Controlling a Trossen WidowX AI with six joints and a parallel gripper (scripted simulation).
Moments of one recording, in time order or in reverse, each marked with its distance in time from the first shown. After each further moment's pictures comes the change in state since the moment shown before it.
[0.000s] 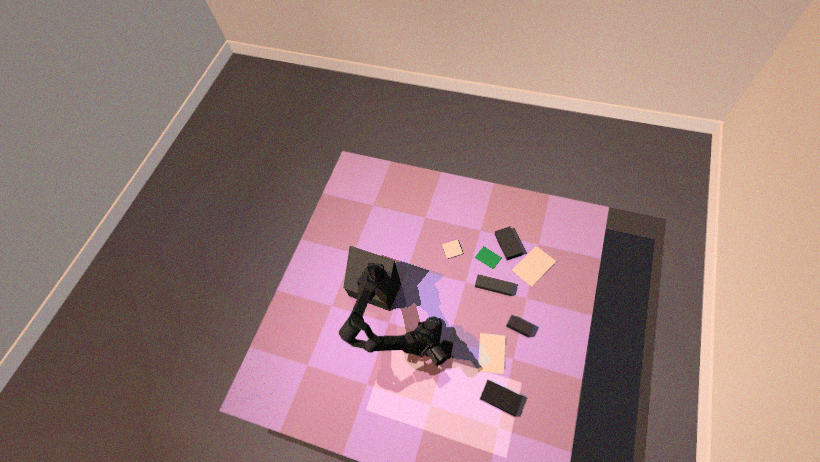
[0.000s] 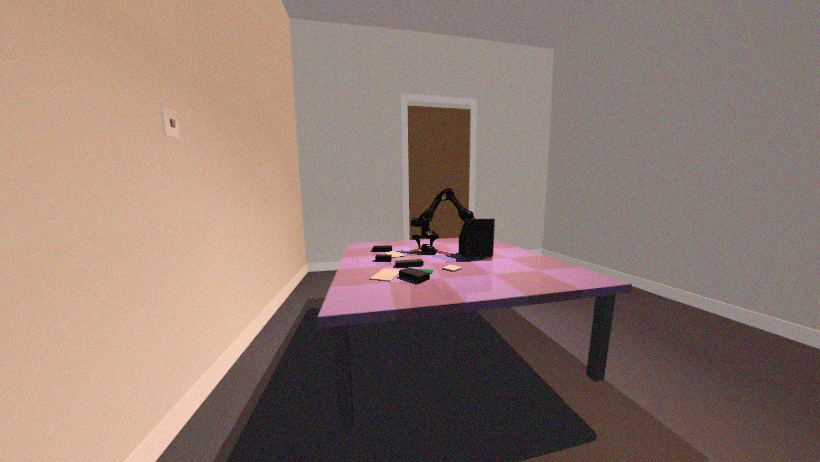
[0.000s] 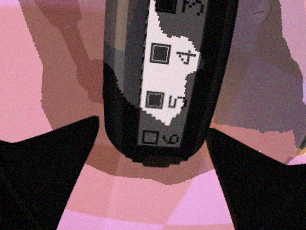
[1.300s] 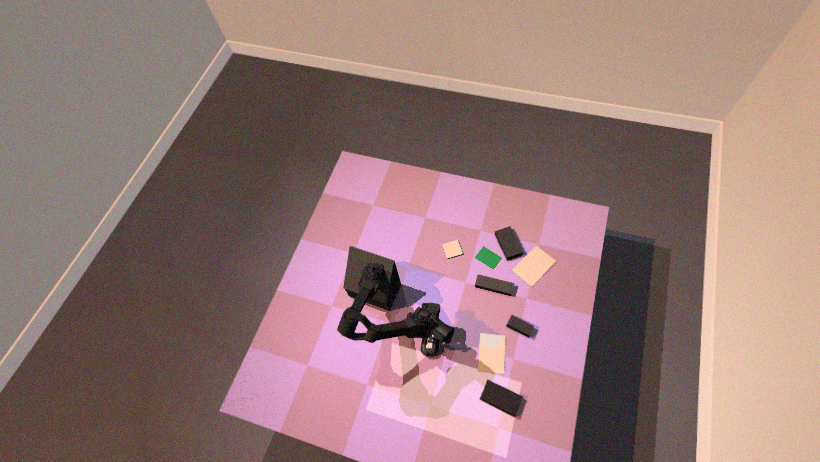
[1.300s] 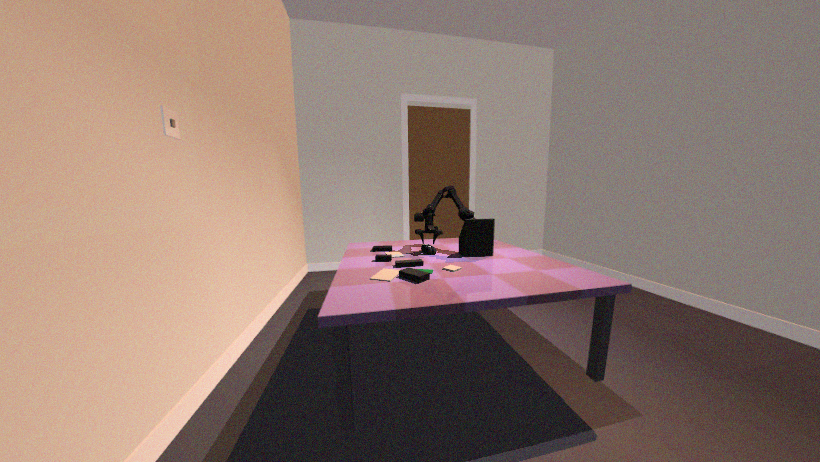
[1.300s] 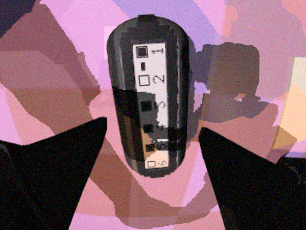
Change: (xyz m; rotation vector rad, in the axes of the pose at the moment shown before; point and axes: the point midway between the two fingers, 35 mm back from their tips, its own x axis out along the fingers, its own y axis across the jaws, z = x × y) arm -0.043 0.002 0.059 0.167 -0.020 -0.037
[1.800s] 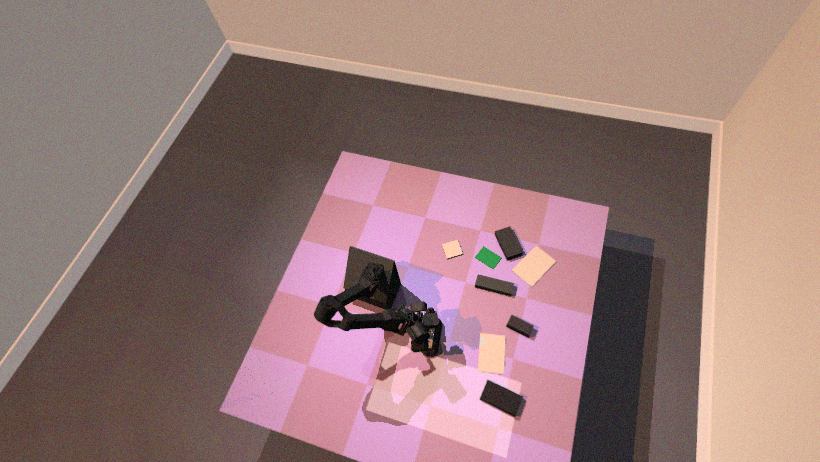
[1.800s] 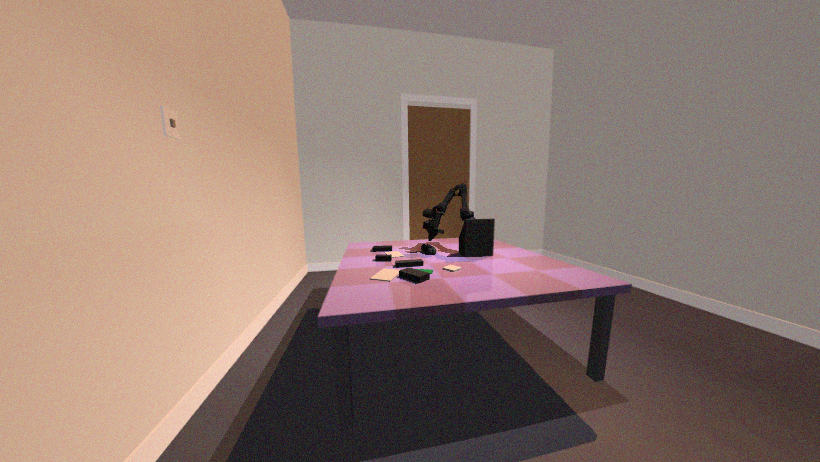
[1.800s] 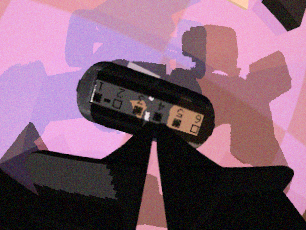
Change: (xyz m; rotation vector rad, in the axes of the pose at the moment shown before) arm -0.019 0.019 -0.007 1.153 -0.243 -0.197
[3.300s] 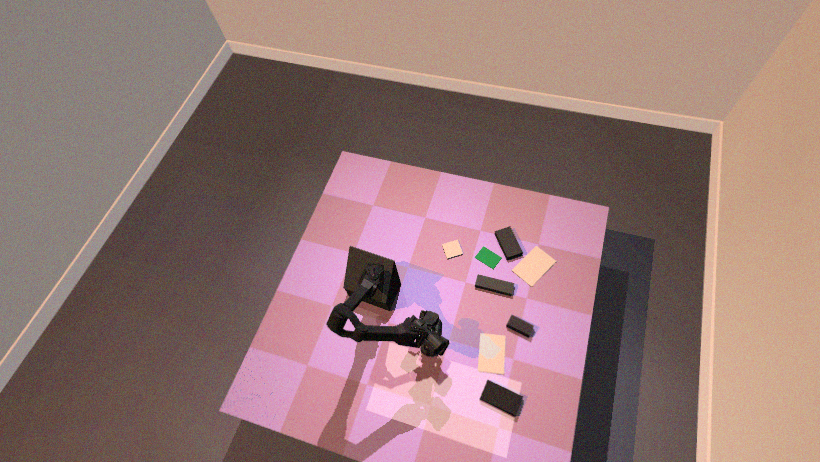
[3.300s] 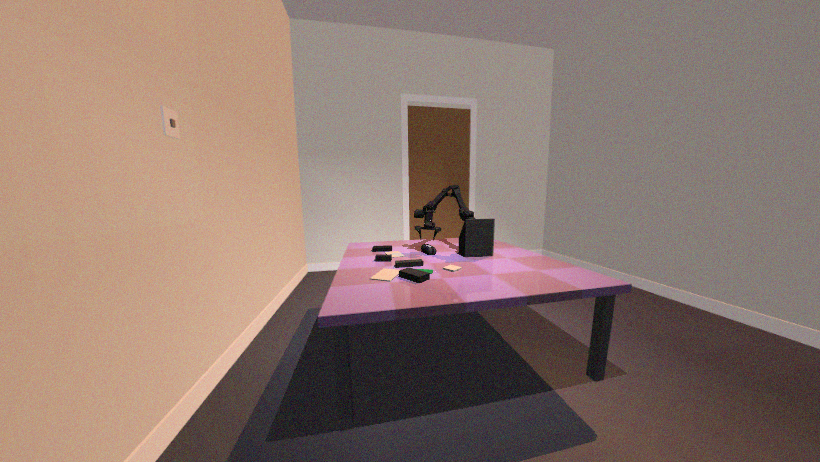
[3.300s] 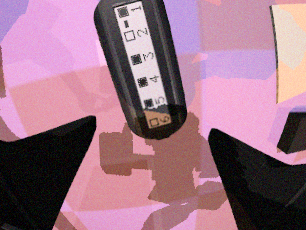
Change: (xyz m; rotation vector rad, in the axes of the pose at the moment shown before) arm 0.002 -0.037 0.006 -0.964 0.200 0.165
